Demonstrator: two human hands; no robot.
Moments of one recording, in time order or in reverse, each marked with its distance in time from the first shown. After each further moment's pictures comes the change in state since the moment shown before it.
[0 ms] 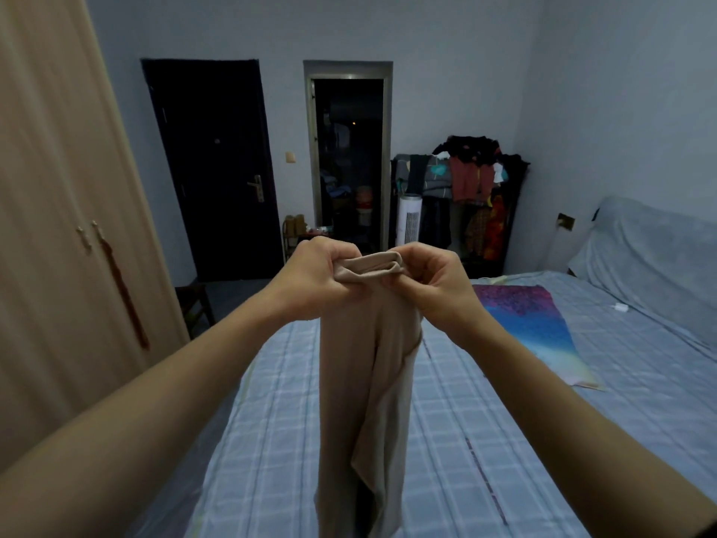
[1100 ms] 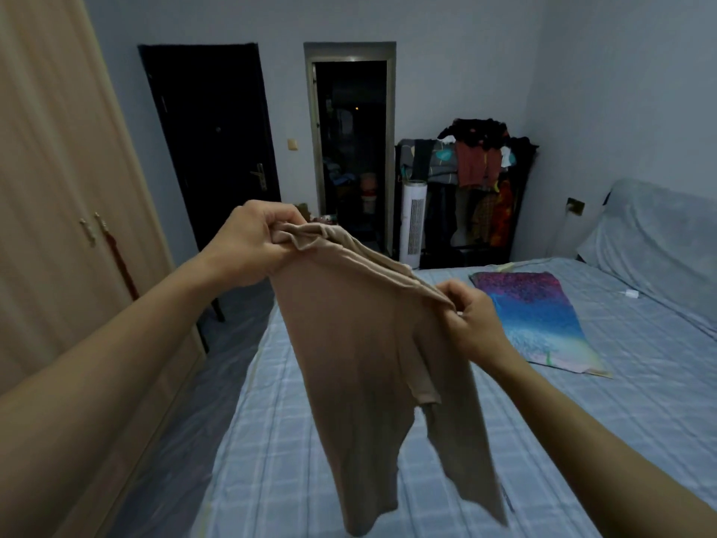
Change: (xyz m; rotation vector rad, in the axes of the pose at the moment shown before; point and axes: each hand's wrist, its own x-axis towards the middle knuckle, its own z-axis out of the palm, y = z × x) left_hand 0.002 -0.036 -0.063 0.138 0.106 0.048; right_hand -0.040 0.081 -0.031 -0.370 0.158 0.125
